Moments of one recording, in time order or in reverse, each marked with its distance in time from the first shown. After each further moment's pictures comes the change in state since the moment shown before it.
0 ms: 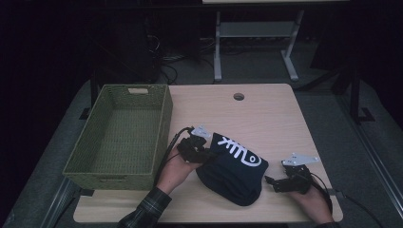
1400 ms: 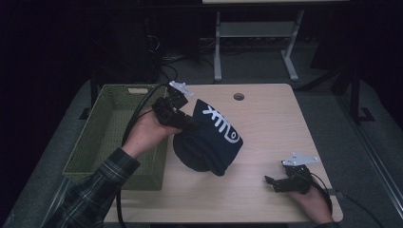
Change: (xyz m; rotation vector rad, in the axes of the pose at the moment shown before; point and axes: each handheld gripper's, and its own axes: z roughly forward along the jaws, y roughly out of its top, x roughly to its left) left arm 0.021 0.079 -0.127 0.091 0.022 0.043; right arm 0.000 0.000 0.000 -0.002 0.000 0.002
